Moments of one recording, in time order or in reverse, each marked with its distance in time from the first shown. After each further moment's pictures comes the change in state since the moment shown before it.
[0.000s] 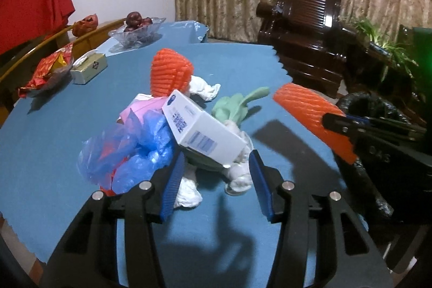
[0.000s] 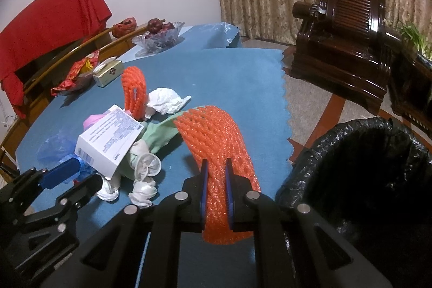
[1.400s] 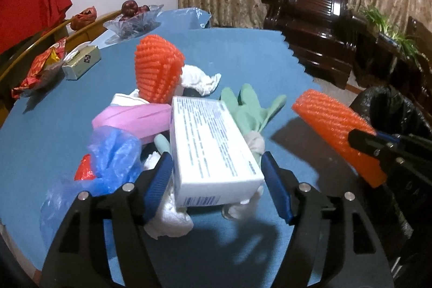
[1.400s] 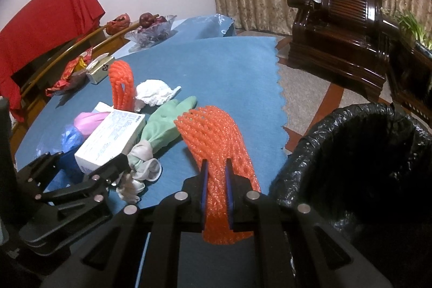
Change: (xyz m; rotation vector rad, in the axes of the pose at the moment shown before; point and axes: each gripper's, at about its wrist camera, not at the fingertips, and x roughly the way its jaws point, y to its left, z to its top) left arm 0.054 -0.009 0.015 0.013 0.072 0.042; right arm 0.009 -0.017 -0.005 0.038 0.041 -0.004
